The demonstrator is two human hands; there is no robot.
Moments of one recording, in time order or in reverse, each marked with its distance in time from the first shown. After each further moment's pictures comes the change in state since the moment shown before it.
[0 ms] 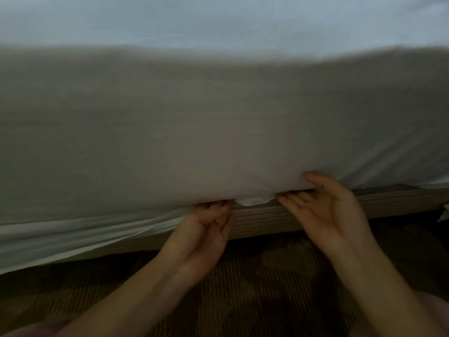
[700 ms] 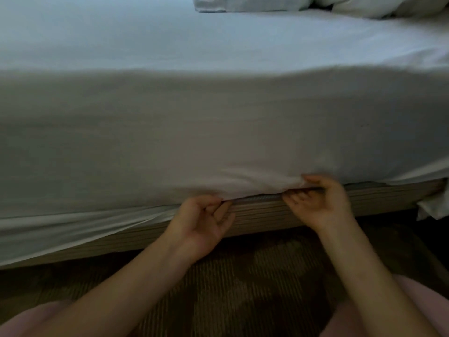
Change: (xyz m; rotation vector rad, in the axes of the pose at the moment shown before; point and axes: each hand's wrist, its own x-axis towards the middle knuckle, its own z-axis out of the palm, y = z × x) left_hand -0.007 0.001 0.019 0.076 0.094 -0.119; right_hand -0.004 -0.026 -0.006 0.122 0.167 0.031
